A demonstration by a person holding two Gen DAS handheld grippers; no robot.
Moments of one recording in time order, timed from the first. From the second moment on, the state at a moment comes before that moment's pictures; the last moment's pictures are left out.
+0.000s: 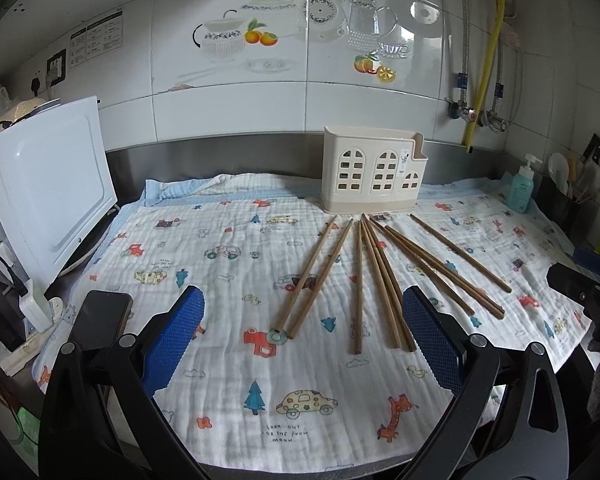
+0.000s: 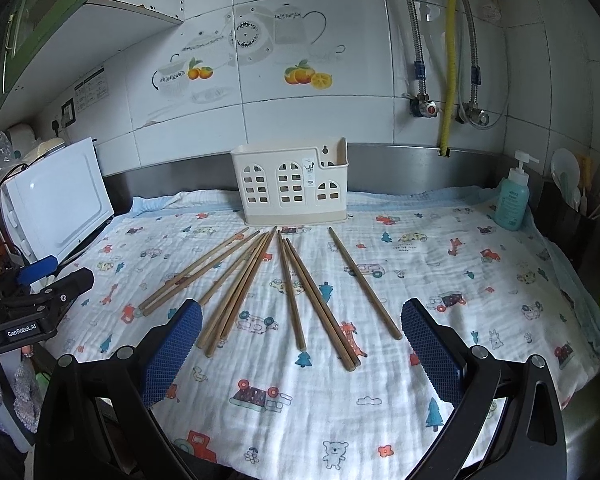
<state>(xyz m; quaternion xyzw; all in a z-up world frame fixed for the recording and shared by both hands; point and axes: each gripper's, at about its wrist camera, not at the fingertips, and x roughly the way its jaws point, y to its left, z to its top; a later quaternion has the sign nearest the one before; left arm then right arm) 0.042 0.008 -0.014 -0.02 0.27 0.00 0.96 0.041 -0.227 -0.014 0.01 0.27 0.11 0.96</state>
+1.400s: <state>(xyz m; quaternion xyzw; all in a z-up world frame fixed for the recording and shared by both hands) 0.098 0.021 -0.046 -0.03 0.32 0.00 0.95 0.098 -0.233 -0.047 0.00 0.32 0.11 0.94</state>
